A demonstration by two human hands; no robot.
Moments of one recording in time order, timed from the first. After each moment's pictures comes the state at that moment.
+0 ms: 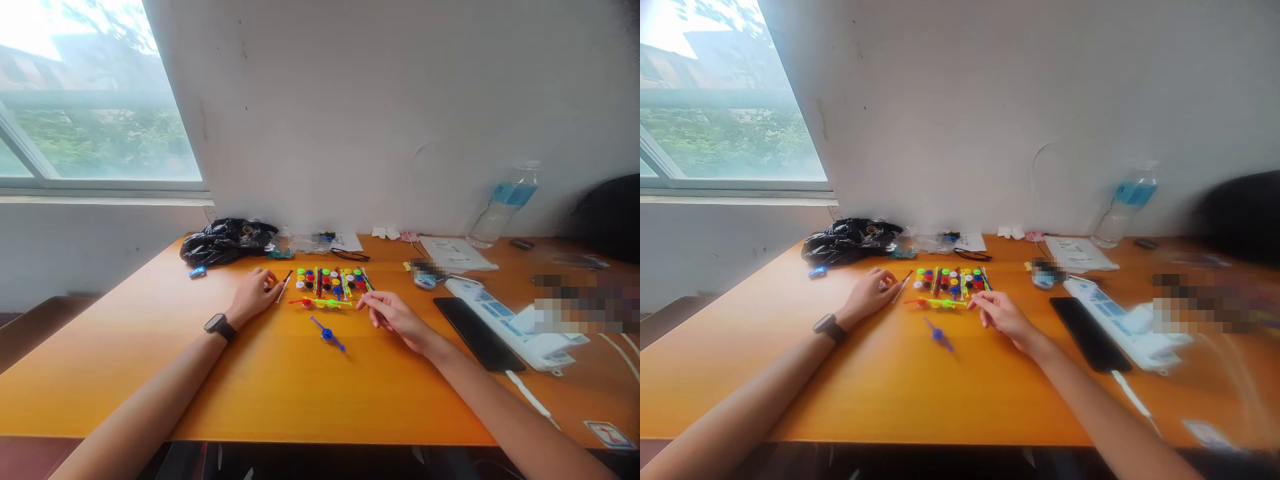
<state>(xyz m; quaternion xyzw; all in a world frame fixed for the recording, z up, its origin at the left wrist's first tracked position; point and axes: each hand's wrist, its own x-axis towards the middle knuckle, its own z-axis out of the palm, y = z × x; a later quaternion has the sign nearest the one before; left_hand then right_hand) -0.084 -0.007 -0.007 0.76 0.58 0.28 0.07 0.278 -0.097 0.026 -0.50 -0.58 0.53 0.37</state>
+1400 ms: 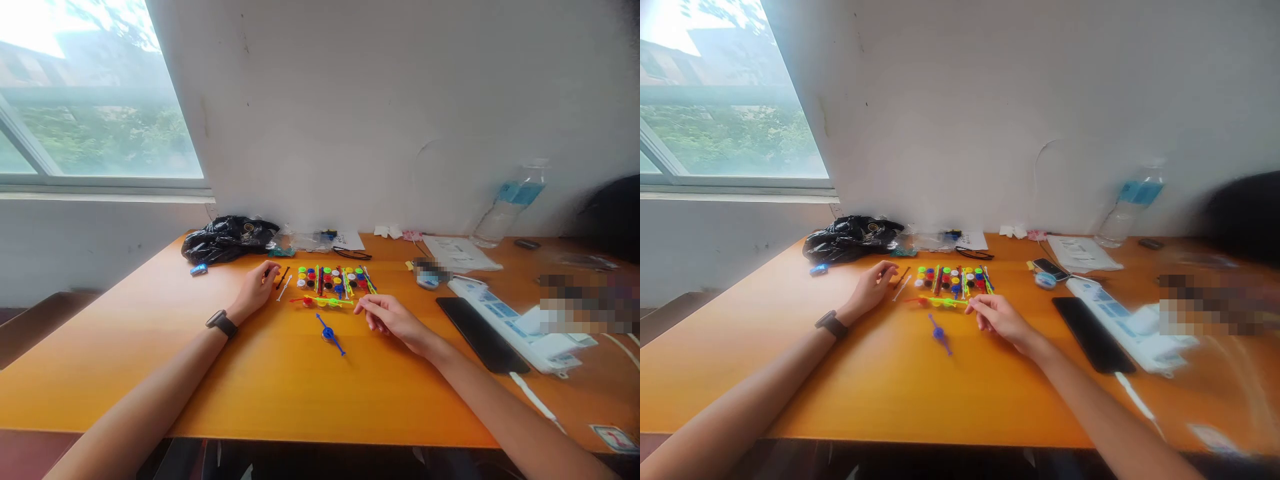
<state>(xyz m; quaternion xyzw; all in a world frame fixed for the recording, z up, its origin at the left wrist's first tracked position) -0.080 -0.002 -0.008 0.73 0.51 0.42 0.18 0.273 -0.100 0.026 -0.52 -0.60 0.52 0.33</state>
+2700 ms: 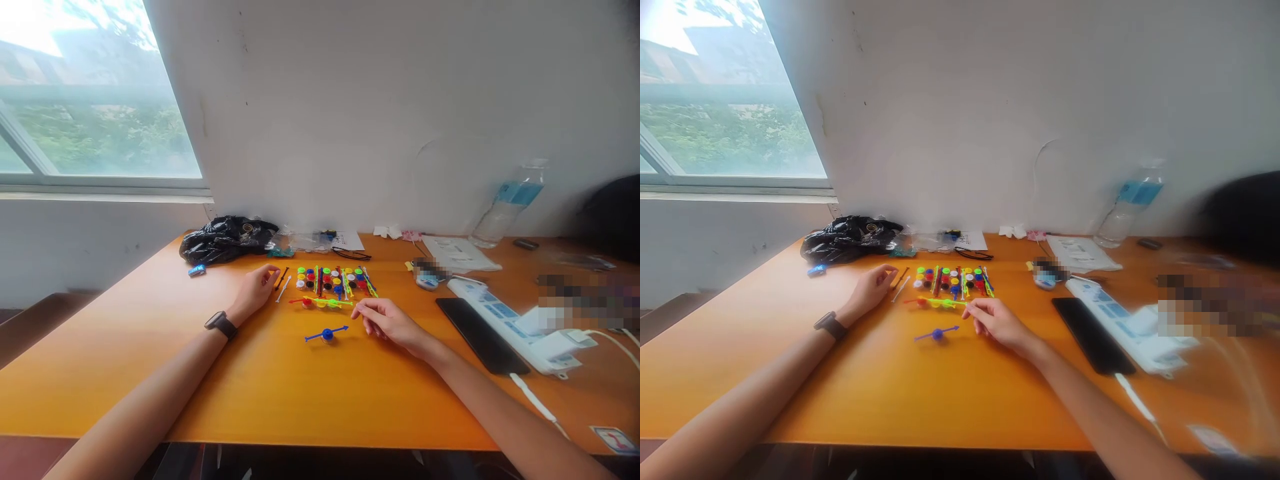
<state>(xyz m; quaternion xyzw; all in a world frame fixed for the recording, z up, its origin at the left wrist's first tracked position) -0.081 0.003 -0.014 0.72 0.54 0.40 0.16 0.274 -0.096 0.013 -0.49 -0.63 0.51 0.31</state>
